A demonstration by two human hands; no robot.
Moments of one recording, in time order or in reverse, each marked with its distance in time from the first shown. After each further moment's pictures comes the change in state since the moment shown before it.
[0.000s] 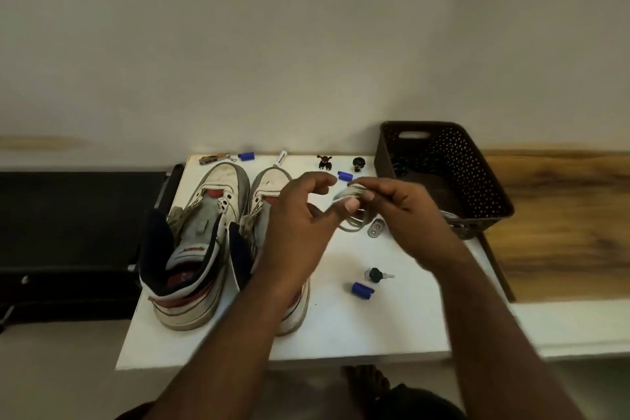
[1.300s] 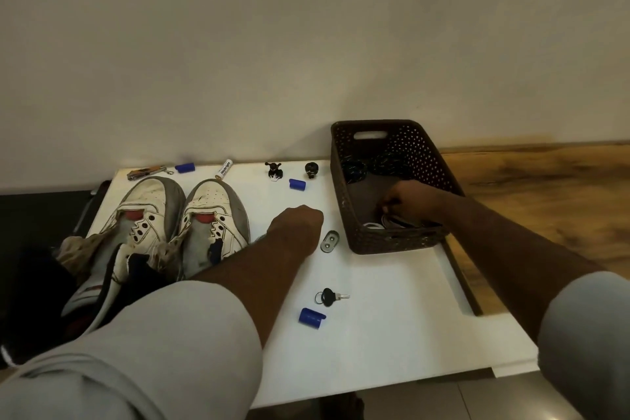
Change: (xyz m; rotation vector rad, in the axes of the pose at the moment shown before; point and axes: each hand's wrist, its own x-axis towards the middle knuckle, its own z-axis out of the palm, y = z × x) left_hand 0.079 -0.055 0.122 1.196 -0.685 0.138; right_hand 0.081 0.130 -0.135 -0.983 -0.412 0.335
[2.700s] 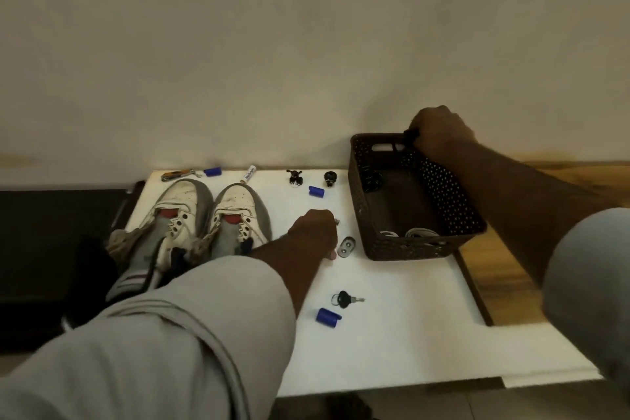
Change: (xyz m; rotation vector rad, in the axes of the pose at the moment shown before) left_hand -0.005 0.001 -0.015 -0.293 -0.083 -0.186; right_hand 0.014 -0.030 -0.098 -0.133 0.509 0.185
